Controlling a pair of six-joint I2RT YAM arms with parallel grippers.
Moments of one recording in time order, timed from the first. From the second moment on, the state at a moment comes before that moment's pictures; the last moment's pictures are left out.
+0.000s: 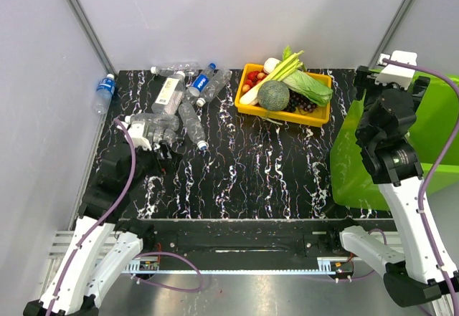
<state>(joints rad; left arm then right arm) -0.31 0.56 0.77 -0.63 0.08 -0.32 0.28 0.94 1.30 -0.24 0.82 -0.29</state>
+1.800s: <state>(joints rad) -0.31 1.74 0.96 -0.11 0.14 -0.74 0.47 0.89 1.19 -0.48 -0.26 0.38</state>
